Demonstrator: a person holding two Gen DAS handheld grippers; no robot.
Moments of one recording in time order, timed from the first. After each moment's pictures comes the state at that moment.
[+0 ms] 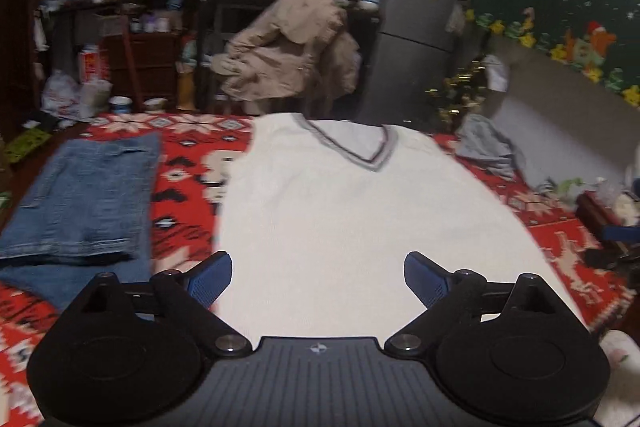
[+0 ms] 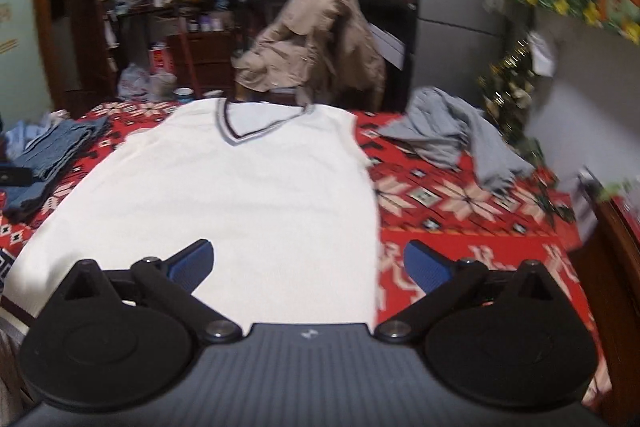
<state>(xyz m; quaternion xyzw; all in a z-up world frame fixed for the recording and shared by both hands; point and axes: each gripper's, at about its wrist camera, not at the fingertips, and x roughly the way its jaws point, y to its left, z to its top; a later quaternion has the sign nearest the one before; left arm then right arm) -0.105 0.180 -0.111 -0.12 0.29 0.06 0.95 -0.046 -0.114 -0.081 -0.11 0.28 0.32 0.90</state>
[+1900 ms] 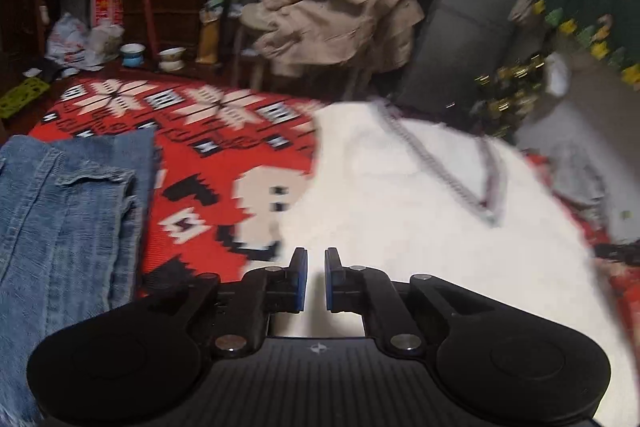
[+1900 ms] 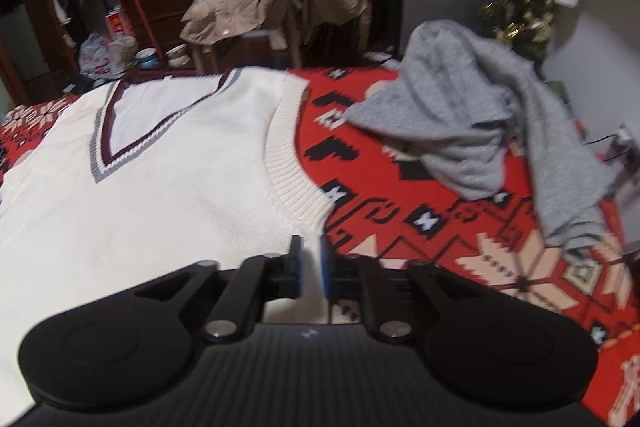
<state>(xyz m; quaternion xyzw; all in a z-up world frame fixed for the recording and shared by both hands) 0.041 0.290 -0.153 -0.17 0.35 0.08 0.92 0.195 -0.041 -0.149 -0.09 0.39 0.28 0.87</state>
